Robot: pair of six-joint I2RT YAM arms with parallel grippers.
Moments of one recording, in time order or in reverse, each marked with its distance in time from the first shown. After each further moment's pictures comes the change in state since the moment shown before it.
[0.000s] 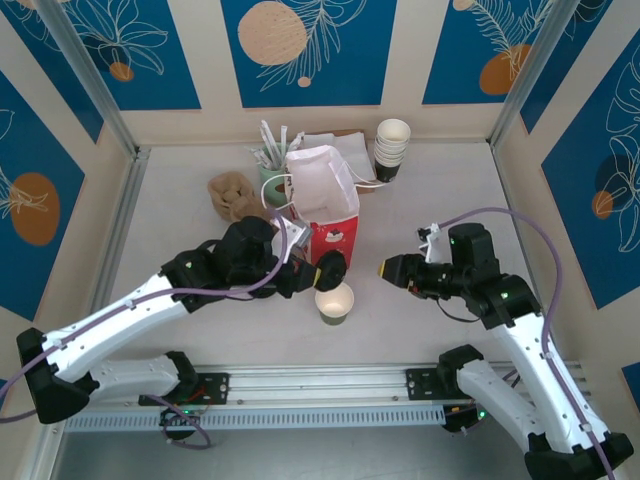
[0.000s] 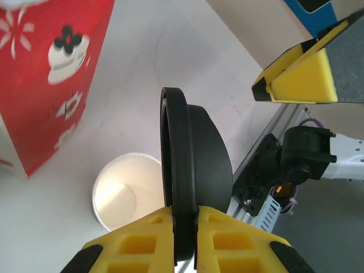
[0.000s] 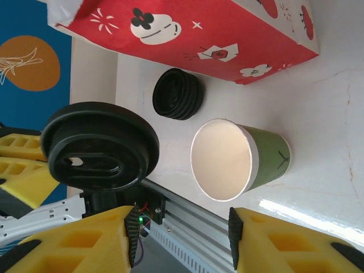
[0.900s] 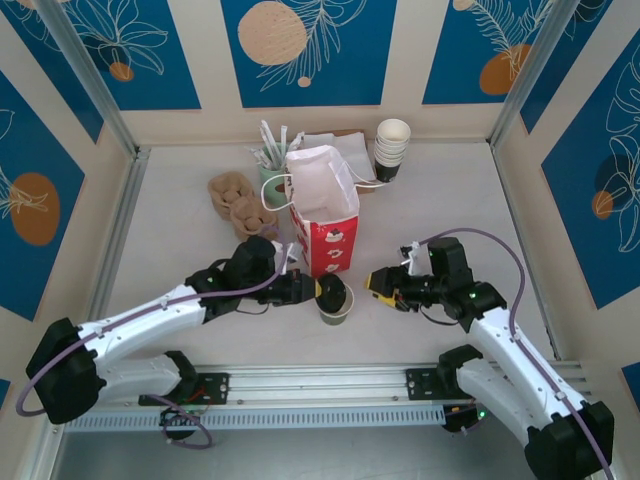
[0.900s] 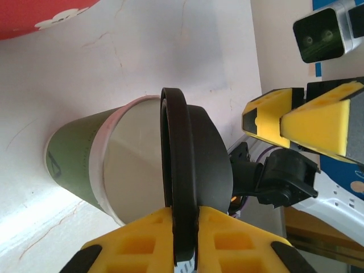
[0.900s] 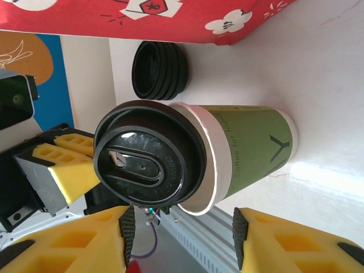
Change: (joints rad) left arm 0.089 0.055 -0.342 0.392 0.196 -0.404; right arm 0.020 0.071 -0.288 0.301 -0.126 0.150
